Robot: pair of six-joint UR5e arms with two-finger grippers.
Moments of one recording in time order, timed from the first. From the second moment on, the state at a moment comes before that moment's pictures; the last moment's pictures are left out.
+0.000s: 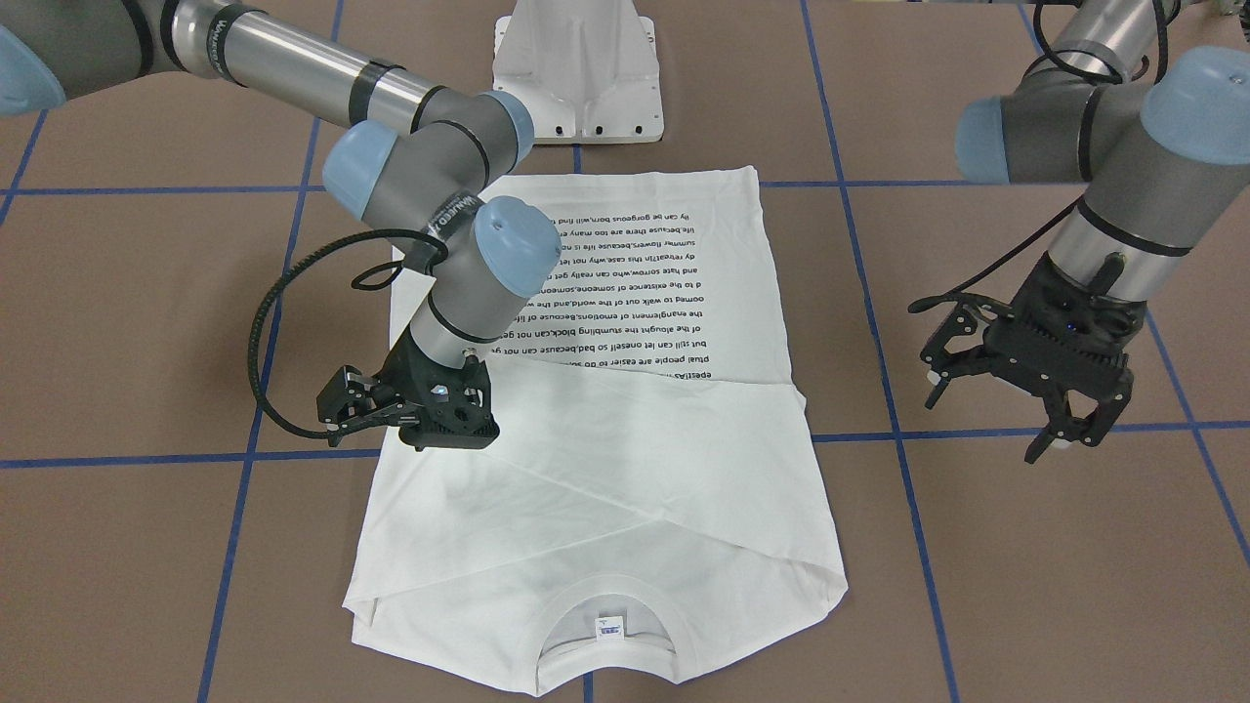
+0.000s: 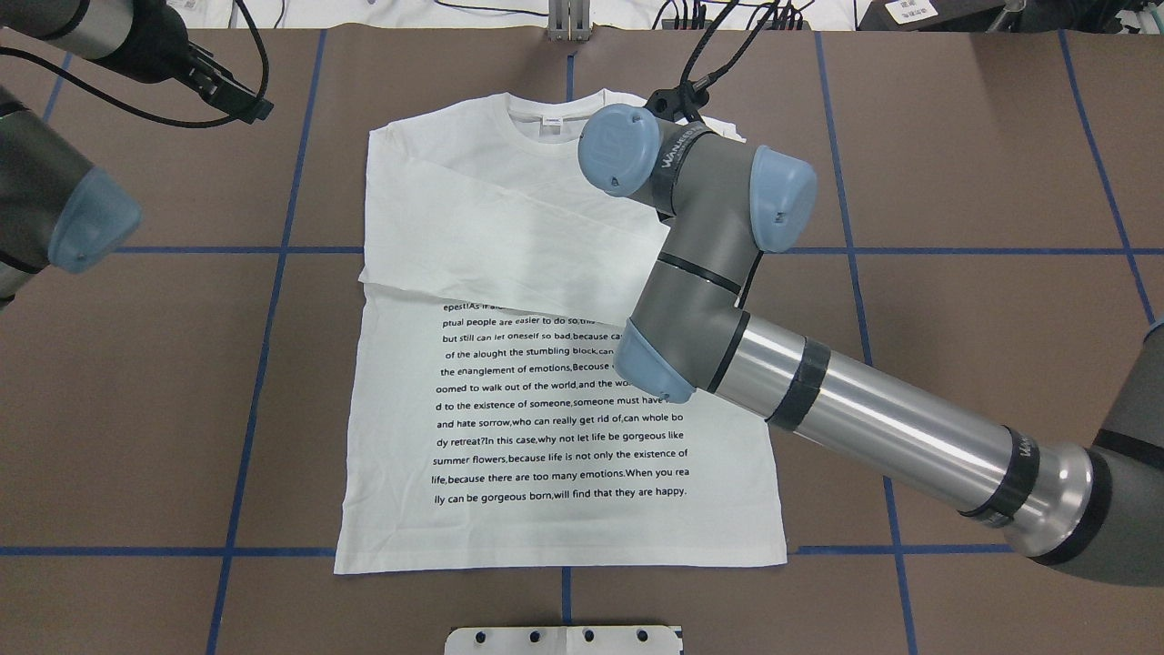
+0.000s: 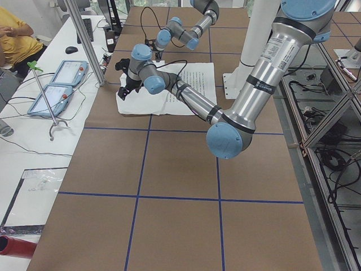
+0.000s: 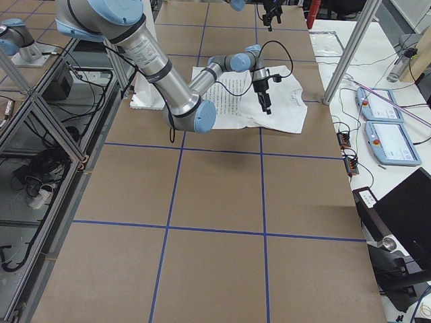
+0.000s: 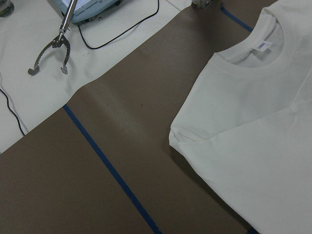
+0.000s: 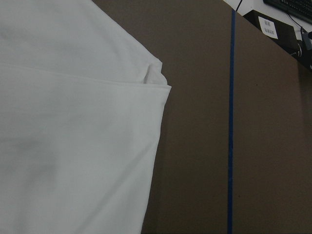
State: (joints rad) left arm -1.07 -2.05 -1.66 -1.94 -2.05 -0.25; right arm 0.64 -0.74 1.43 -1.87 1.43 0.83
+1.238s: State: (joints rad) left arm -0.44 -1.67 -2.18 -1.93 -1.71 -1.26; right arm 0.32 -1.35 2.32 -1.71 1.49 1.41
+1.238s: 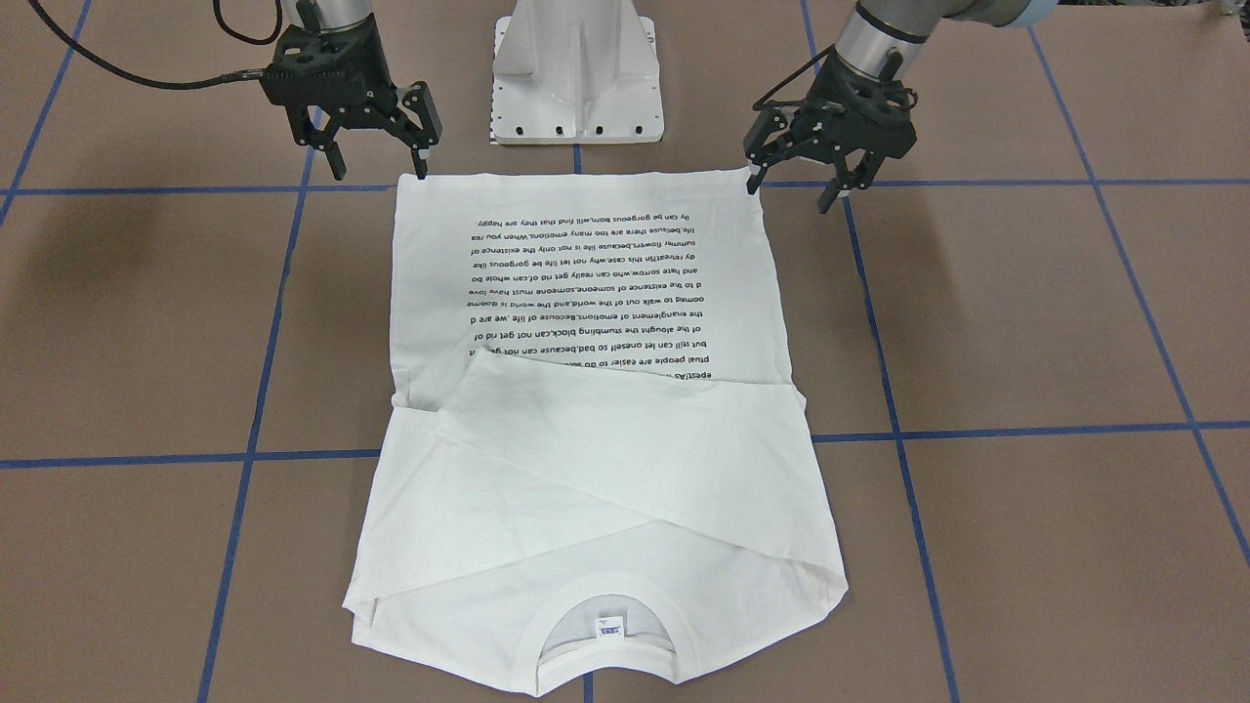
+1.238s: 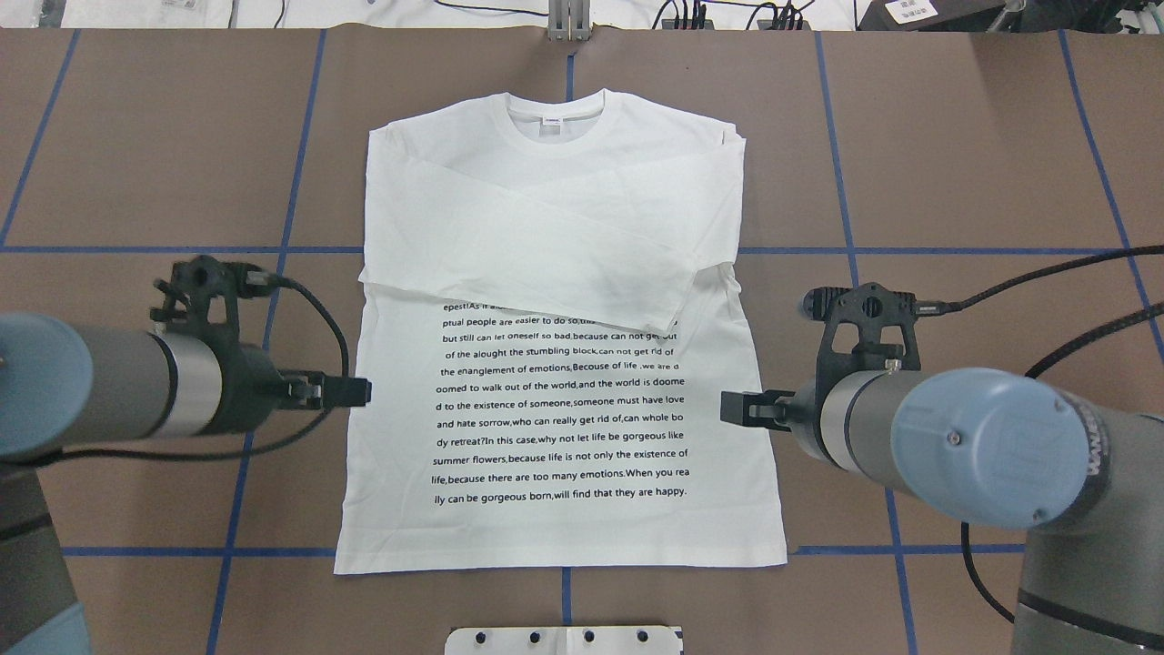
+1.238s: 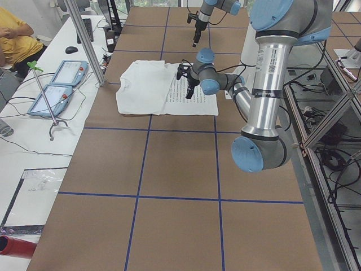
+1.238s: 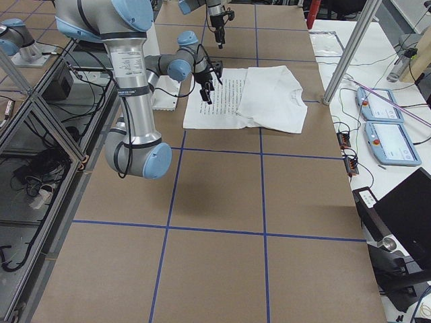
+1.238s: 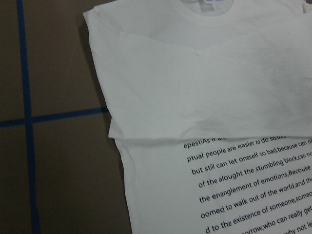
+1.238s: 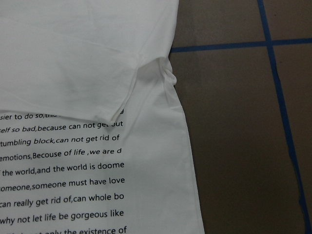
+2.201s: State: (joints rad) left arm -0.15 -1.62 -2.07 -1.92 -1.50 -1.49; right arm 0.25 -1.37 2.33 -1.71 1.43 1.46
